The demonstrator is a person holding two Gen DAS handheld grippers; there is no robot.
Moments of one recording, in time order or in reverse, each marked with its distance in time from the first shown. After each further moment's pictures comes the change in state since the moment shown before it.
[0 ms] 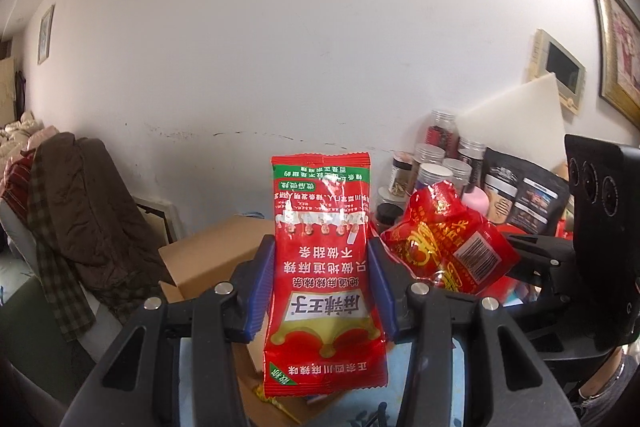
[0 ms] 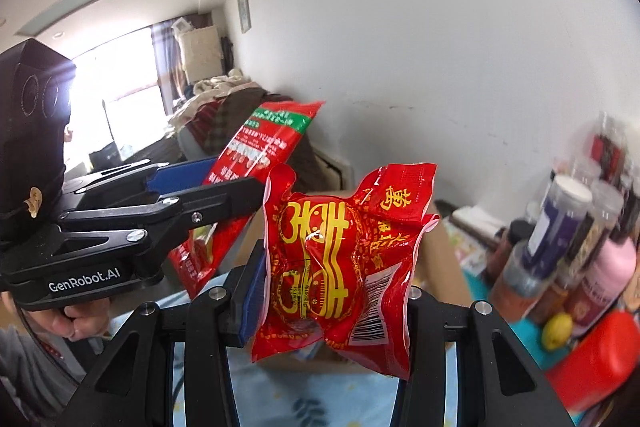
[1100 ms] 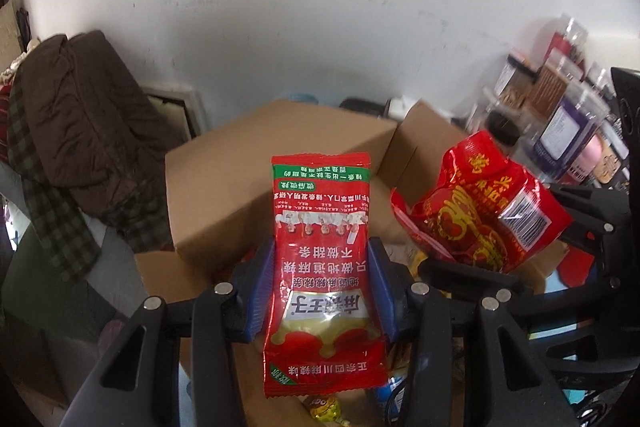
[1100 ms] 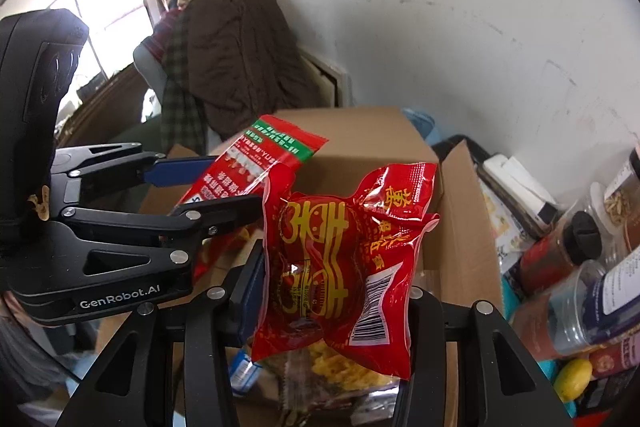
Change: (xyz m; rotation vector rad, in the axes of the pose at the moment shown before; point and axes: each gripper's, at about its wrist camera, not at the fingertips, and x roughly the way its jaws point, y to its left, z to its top) left arm 0.171 0.081 -0.034 -0.091 0.473 0.135; right arm 0.165 -0.046 0.001 -0.005 0.404 0.028
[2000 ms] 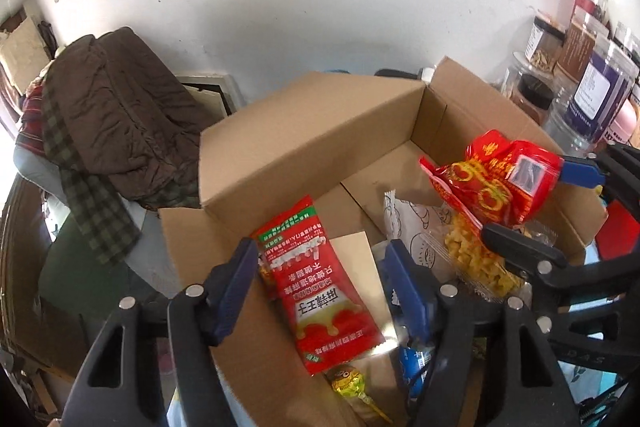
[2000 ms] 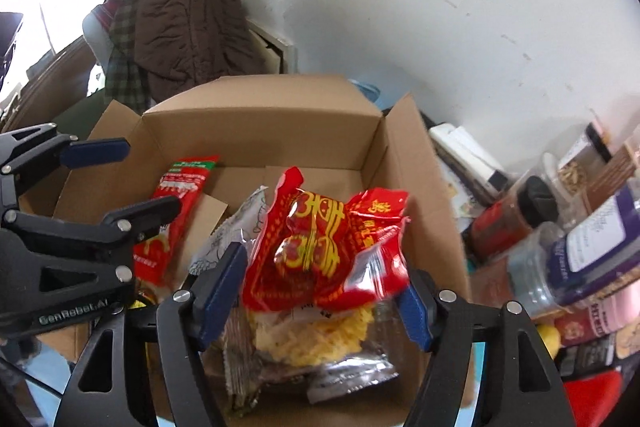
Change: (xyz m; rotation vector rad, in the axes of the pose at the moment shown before) left arm -0.007 -0.014 -0.020 0.026 0.039 0.180; right arm -0.003 -0.004 -0.017 -0.006 0.052 -0.239
